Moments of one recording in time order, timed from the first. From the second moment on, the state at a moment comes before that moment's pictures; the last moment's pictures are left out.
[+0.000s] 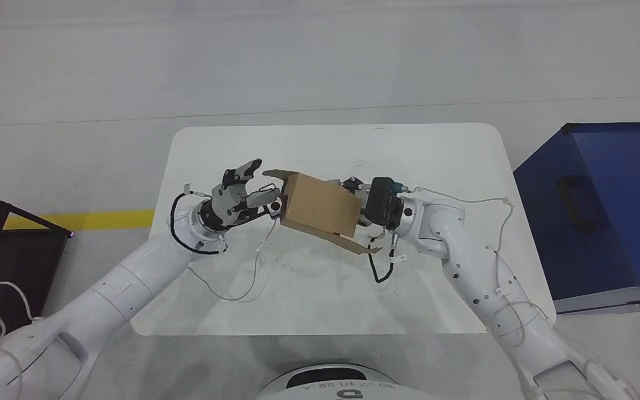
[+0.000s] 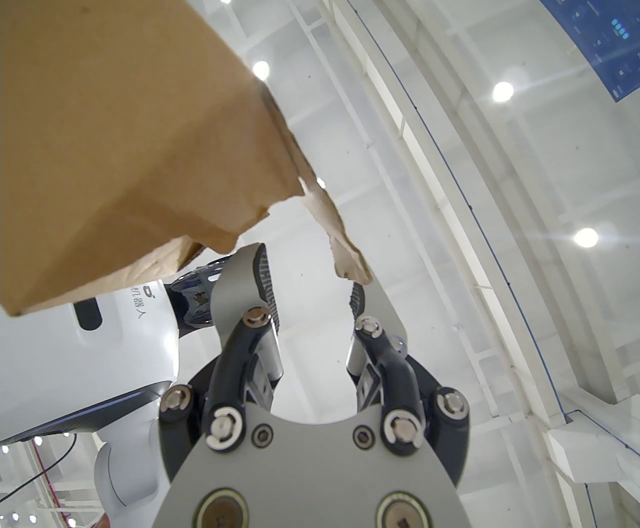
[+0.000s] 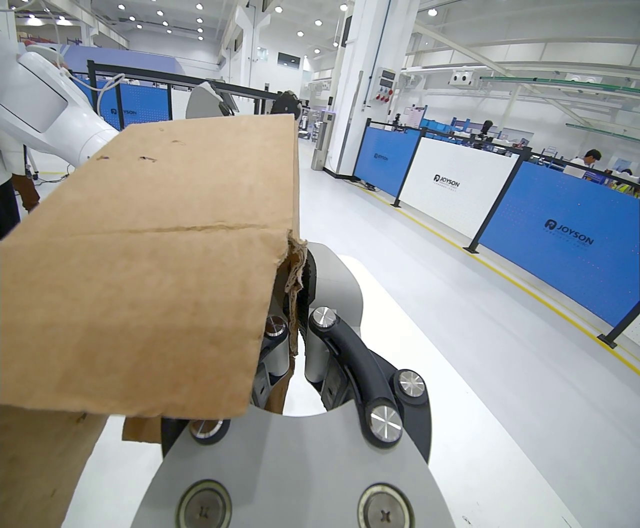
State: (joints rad) left arm 0.87 -0.89 -0.48 -1.26 -1.97 0.40 -1.42; right arm -1.20 -1.15 1.03 -1.56 -1.35 -0.75 -0.38
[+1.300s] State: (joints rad) left arm 0.76 -0.69 -0.59 -1.11 -1.83 0.26 -1.44; right arm -1.14 -1.16 0.99 -1.52 -1.36 -0.78 -0.37
